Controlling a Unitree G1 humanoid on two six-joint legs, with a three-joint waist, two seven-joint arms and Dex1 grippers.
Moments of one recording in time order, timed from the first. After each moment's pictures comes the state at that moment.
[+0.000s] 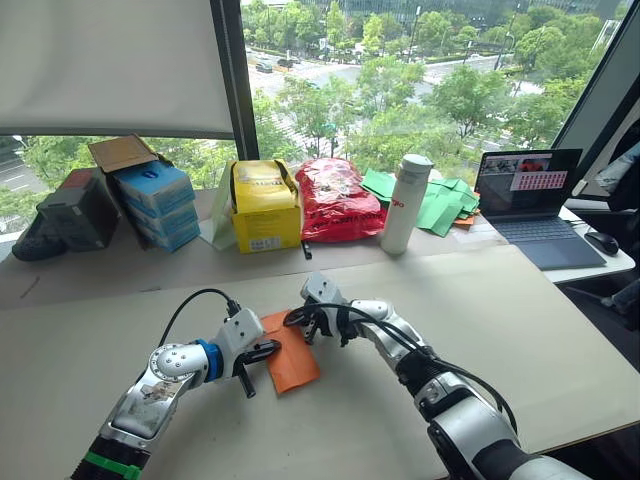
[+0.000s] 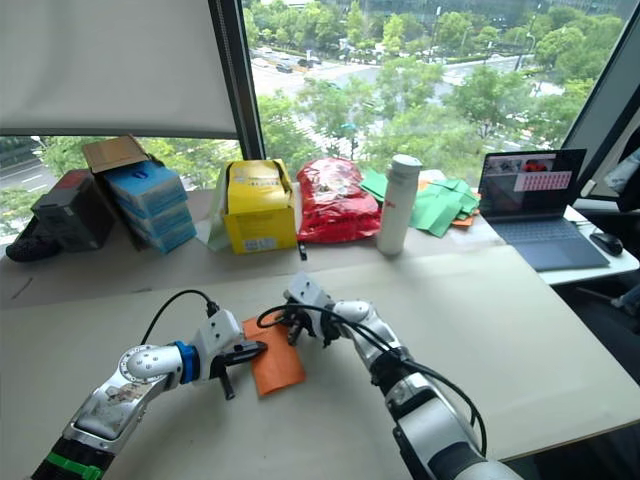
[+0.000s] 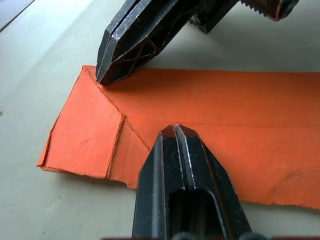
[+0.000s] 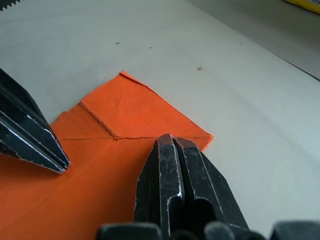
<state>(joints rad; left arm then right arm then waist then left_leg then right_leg) -0.19 0.61 -0.15 -0.14 -0.14 0.38 -0.82 -0.77 -0.09 0.33 0.65 0.00 0.14 0.82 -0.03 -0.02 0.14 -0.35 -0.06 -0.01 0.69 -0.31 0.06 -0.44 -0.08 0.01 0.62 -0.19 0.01</state>
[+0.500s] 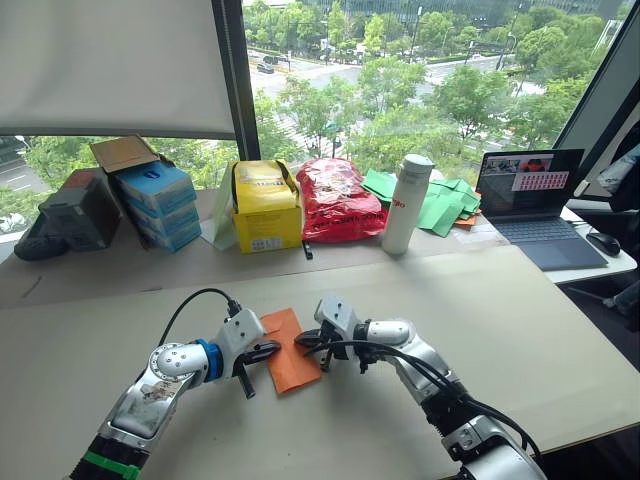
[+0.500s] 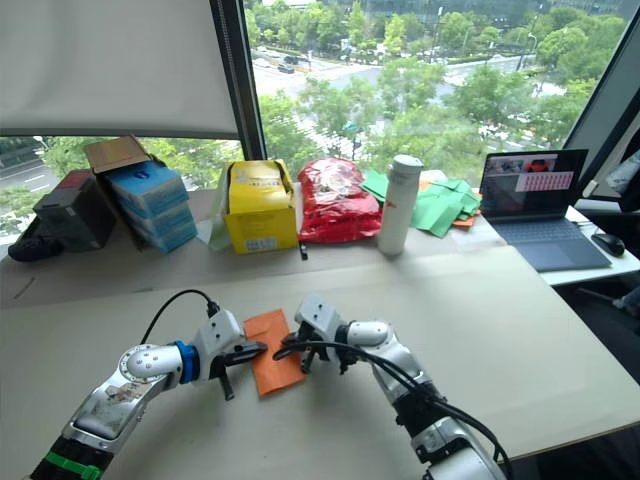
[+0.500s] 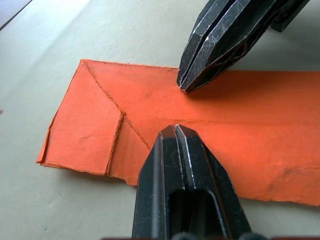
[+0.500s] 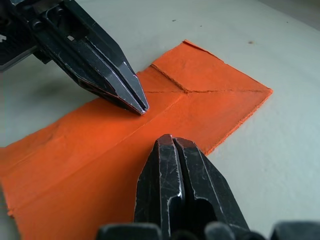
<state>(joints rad) -0.20 0.62 -0.16 -0.13 -0.14 0.38 -0.82 -0.52 -0.22 0.37 0.20 0.01 0.34 0.89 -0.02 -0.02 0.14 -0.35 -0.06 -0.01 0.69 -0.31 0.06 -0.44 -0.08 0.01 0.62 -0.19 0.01</state>
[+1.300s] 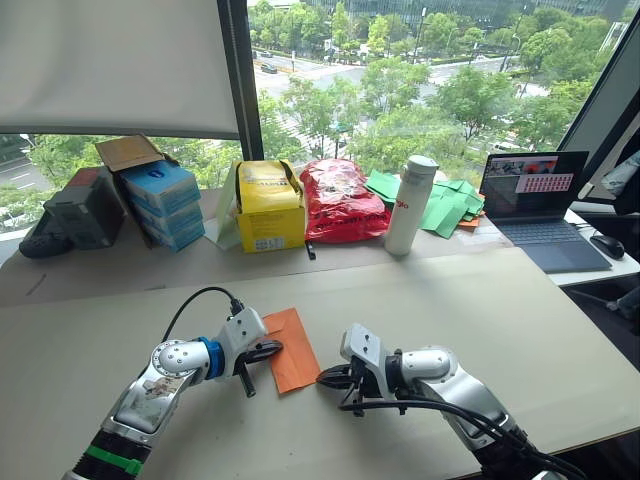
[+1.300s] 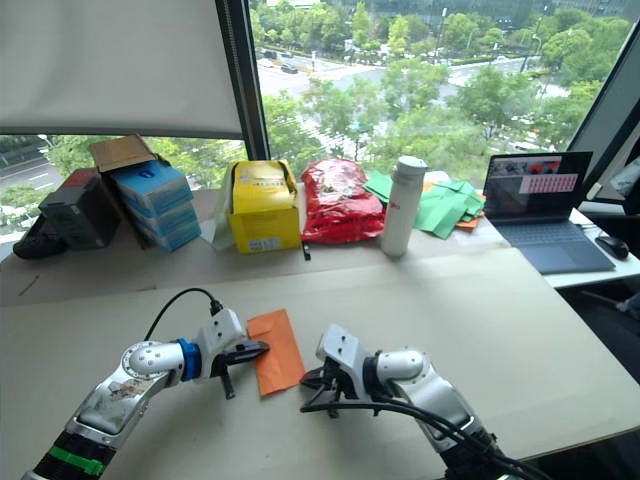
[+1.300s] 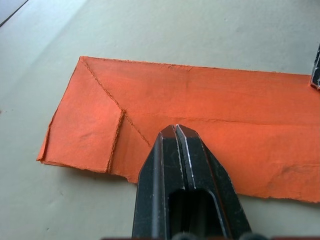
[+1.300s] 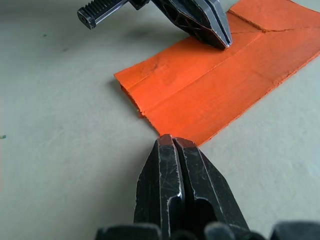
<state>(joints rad) -0.22 0.62 -0.17 -0.11 -0.14 0.36 -0.85 -0.32 -0.41 0.40 -0.19 0.10 0.55 0.95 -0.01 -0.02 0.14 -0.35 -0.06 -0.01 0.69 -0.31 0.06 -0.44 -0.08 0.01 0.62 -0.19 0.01</state>
